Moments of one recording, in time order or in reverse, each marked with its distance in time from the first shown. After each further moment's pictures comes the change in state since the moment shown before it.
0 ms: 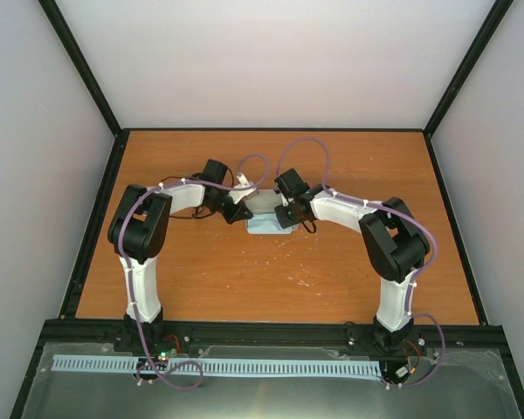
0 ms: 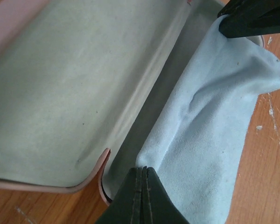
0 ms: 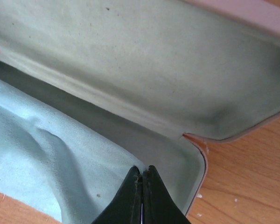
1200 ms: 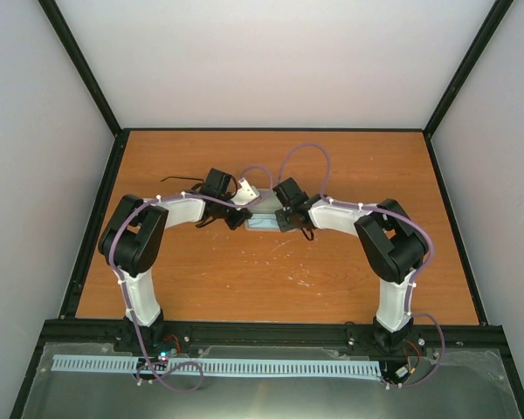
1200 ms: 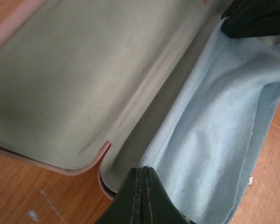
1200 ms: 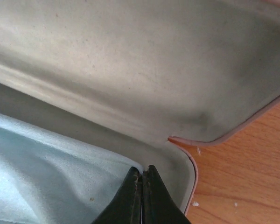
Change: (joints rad) left arm -0.063 -0.132 -0.180 0.218 -0.220 -0.047; right arm 0.024 0.001 -0.091 0.132 0.114 0.068
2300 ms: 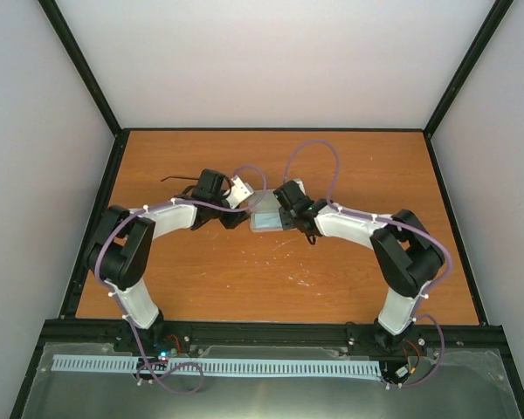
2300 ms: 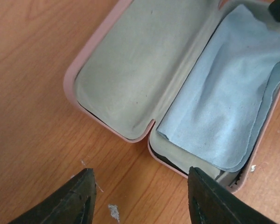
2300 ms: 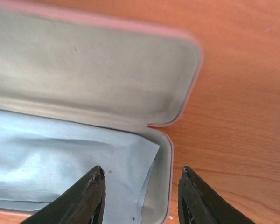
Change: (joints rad) left arm -0.002 -0.120 -0.090 0.061 -0.087 -0.027; right arm 0.051 -0.106 -0.079 0.035 0.171 0.093
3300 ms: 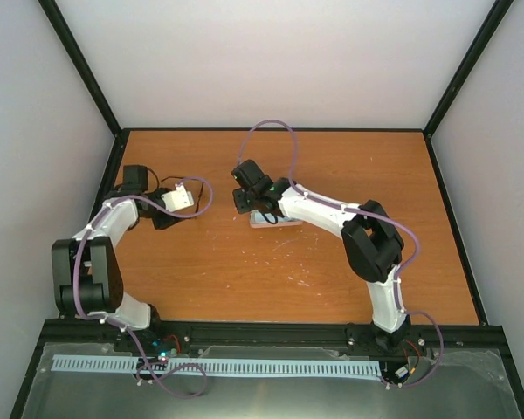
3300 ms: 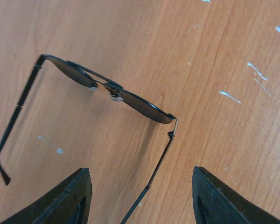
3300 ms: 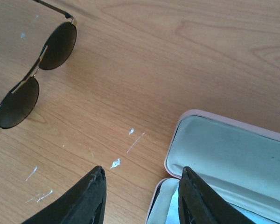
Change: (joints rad) left arm 0.511 -0.270 -0.024 -0.423 0.102 0.830; right arm 0.129 0.213 0.510 -0.135 -0.179 0.032
